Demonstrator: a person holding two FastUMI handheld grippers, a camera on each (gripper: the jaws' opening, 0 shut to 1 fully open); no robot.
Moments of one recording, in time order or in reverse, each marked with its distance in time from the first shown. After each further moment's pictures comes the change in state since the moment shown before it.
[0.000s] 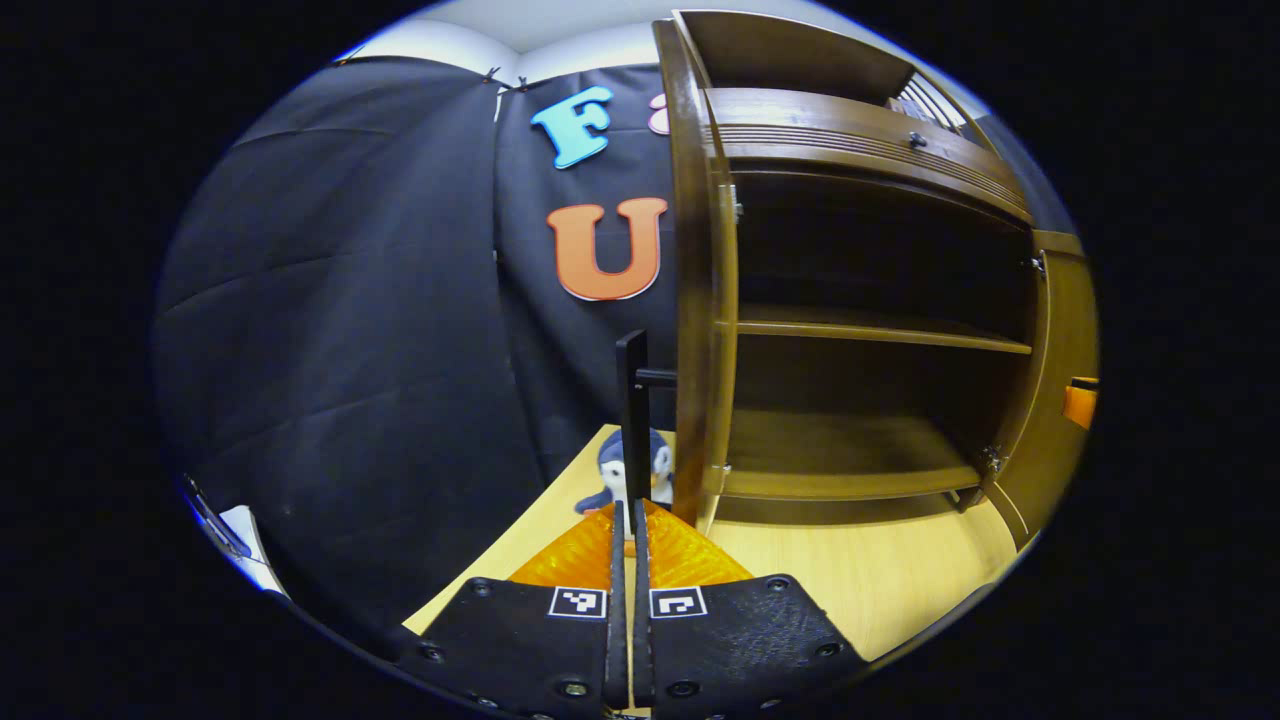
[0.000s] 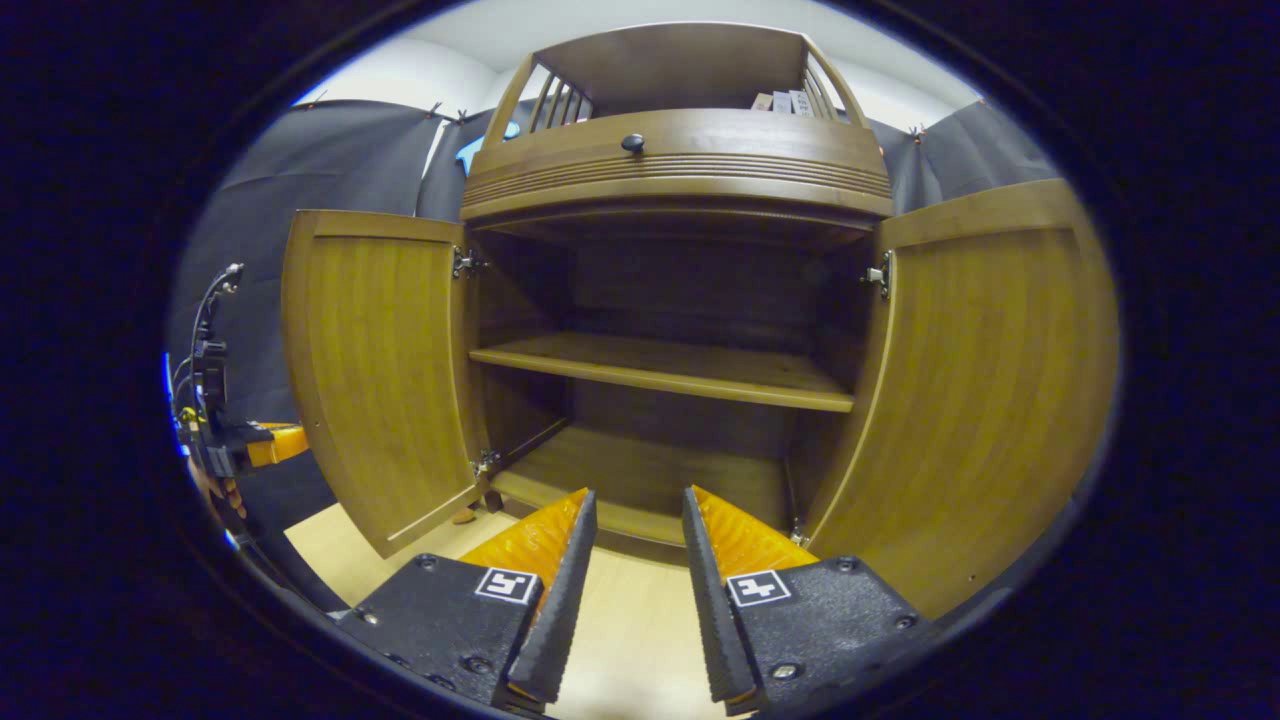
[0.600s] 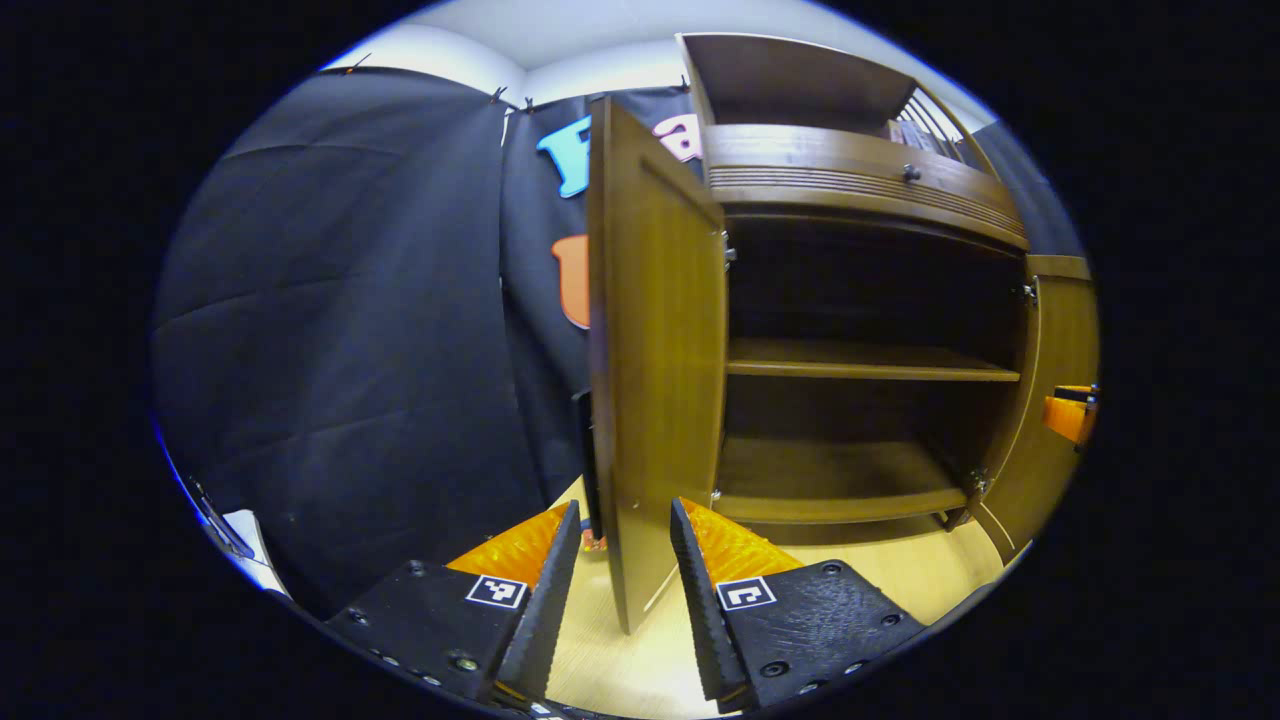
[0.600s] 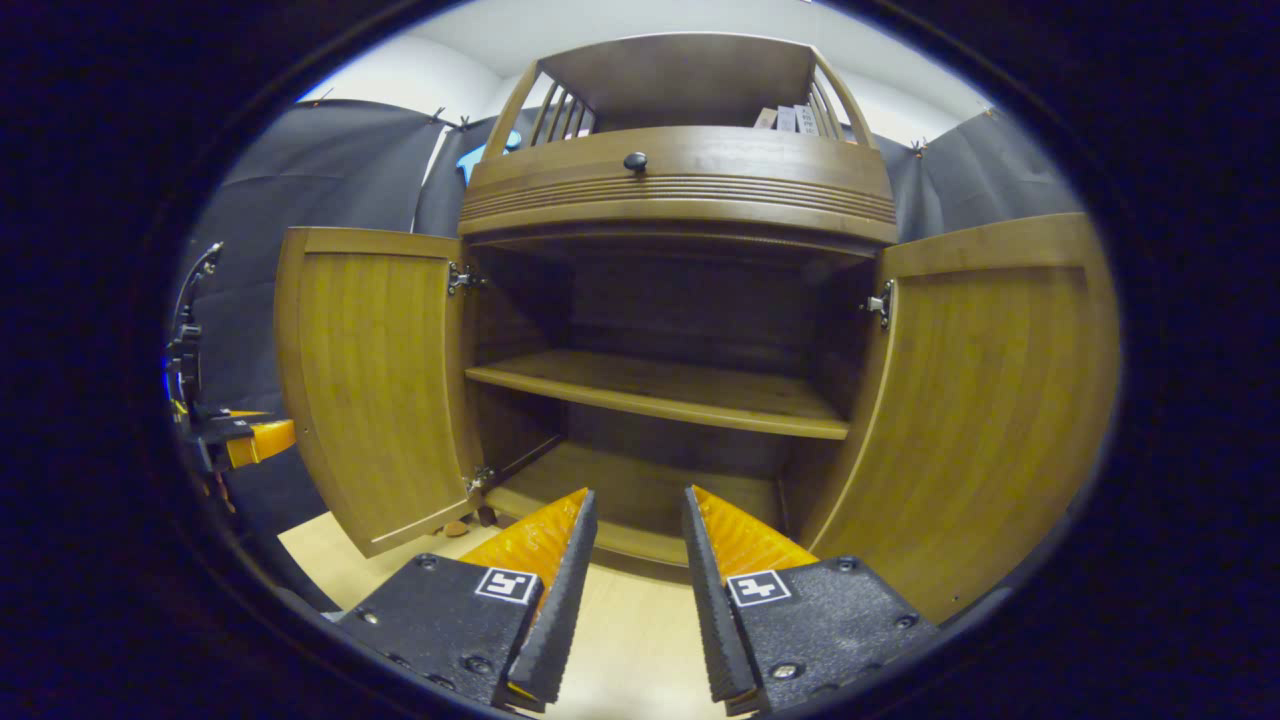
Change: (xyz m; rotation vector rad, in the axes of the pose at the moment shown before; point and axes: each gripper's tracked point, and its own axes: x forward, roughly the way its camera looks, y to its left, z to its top) left arm -0.031 -0.030 0.043 0.014 -0.099 -0.031; right arm -0.001 -0.006 0.024 -0.013 -0.051 -0.030
